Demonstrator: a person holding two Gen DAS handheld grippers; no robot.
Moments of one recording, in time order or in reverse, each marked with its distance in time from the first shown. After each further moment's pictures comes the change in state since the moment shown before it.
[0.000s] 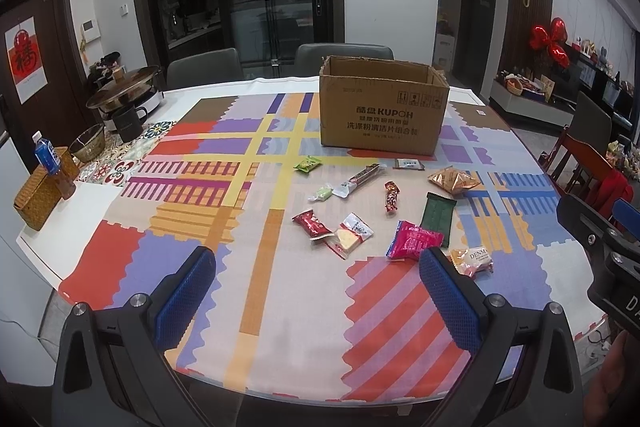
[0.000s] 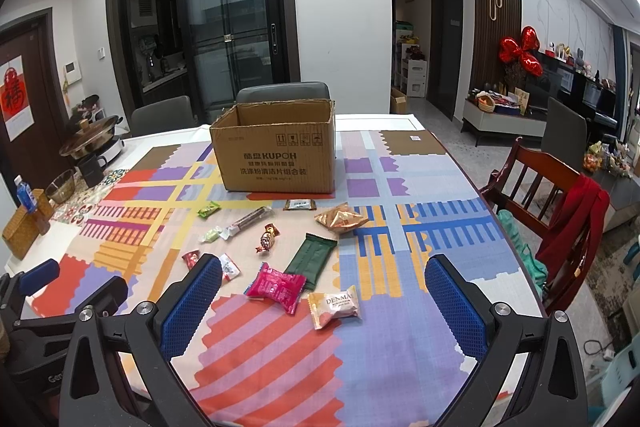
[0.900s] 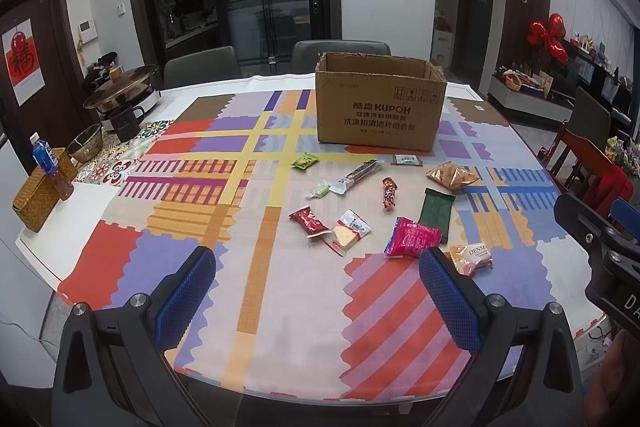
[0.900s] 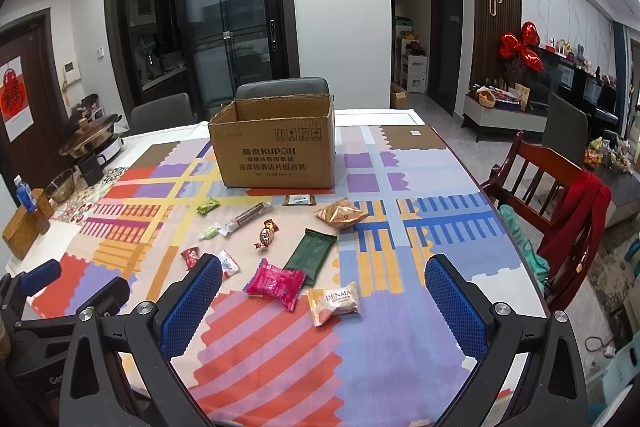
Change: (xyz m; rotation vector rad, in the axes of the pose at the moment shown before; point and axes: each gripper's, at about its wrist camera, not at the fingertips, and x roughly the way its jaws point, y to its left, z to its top) left arm 0.001 0.004 -0.001 0.006 0.003 -0.007; right arm 0.004 -0.002 -0.002 0.004 0.002 0.000
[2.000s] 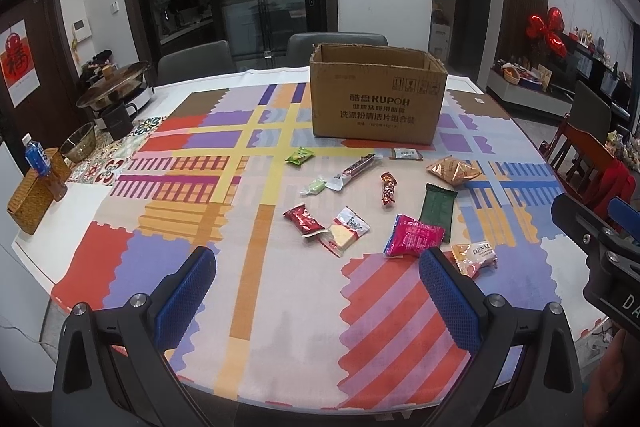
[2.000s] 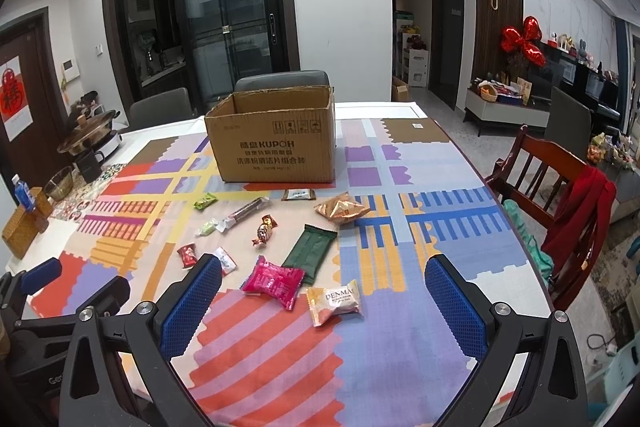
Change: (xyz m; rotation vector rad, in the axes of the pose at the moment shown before) left arm 0.019 -0.003 0.001 0.016 0.030 -0.008; right arm 0.021 -0.002 -0.006 0.004 0.026 0.001
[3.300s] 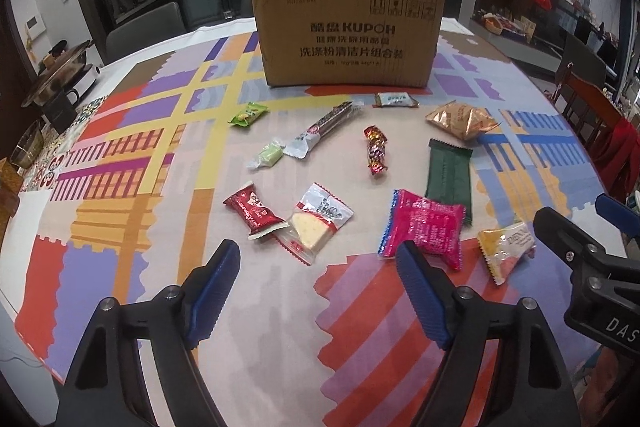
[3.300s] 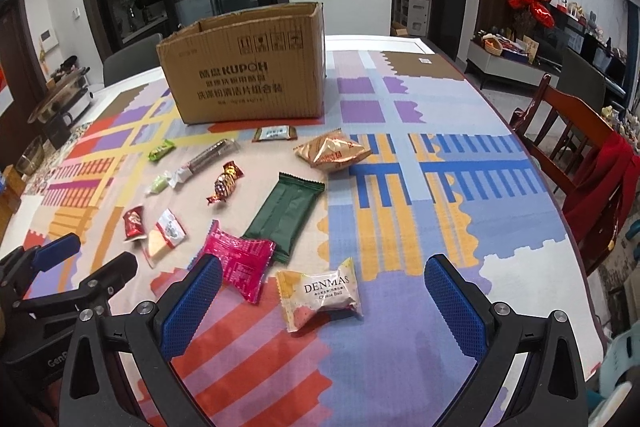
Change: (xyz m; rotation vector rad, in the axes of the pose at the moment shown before) left arm 0.125 -0.026 -0.002 0.108 0.164 -0.067; right arm 0.112 -0.010 -0.020 0.008 0.207 -0.023
